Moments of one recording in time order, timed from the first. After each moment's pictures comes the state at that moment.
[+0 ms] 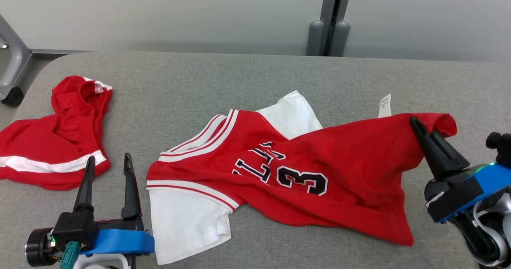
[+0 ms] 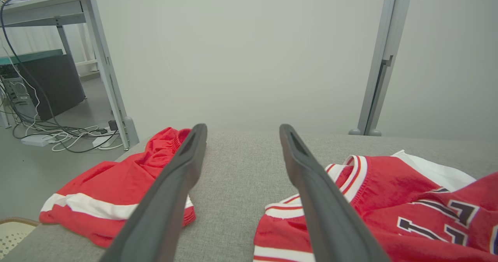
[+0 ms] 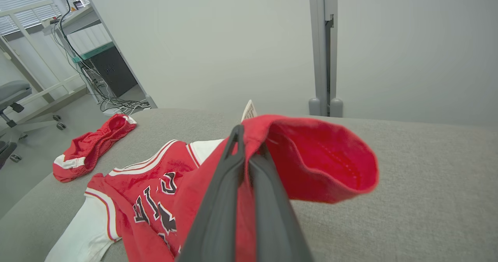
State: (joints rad) left arm -0.04 0.05 0.05 0.14 -0.06 -0.05 -0.26; right arm -0.19 -0.36 0.11 -0.05 0.63 0.13 0.15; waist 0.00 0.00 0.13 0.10
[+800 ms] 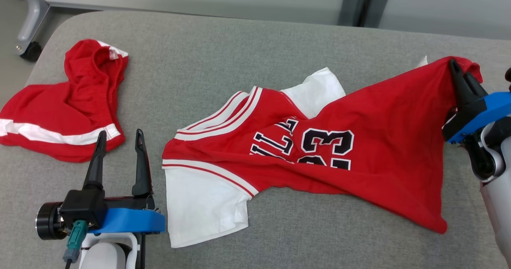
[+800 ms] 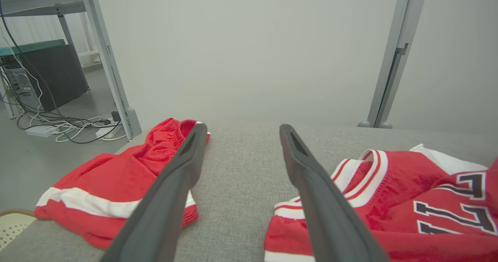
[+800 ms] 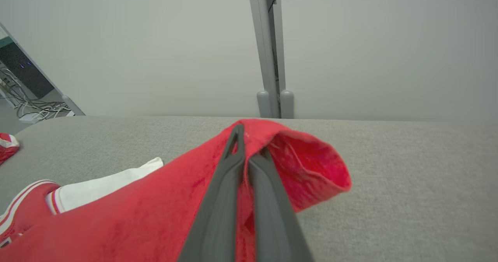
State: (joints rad) left arm -0.13 0.05 -0.01 0.14 -0.09 -0.05 -0.26; right arm -0.66 -0.36 0.11 0.66 0.51 0.13 -0.05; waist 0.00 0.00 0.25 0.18
